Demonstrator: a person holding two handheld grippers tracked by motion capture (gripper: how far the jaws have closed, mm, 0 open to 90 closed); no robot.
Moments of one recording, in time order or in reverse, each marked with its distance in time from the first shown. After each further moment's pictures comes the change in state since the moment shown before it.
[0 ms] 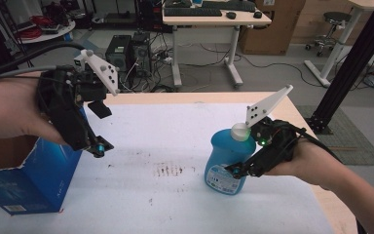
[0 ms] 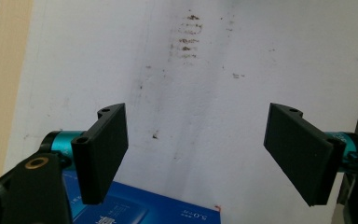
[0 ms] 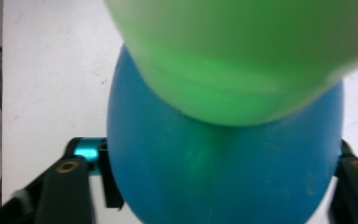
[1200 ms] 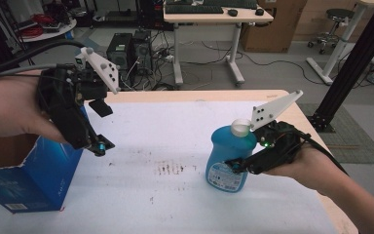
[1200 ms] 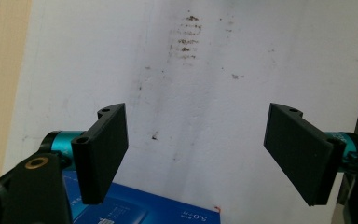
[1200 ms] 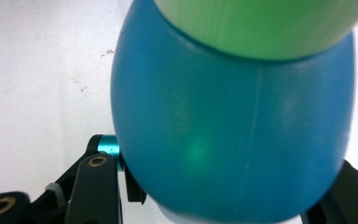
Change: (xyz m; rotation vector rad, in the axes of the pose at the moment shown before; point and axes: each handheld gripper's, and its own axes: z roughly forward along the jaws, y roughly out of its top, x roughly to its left) left arm 0.000 0.001 0.001 0.004 -0.008 0.003; right arm 0.003 -0.011 0.003 -0.075 -0.087 -0.034
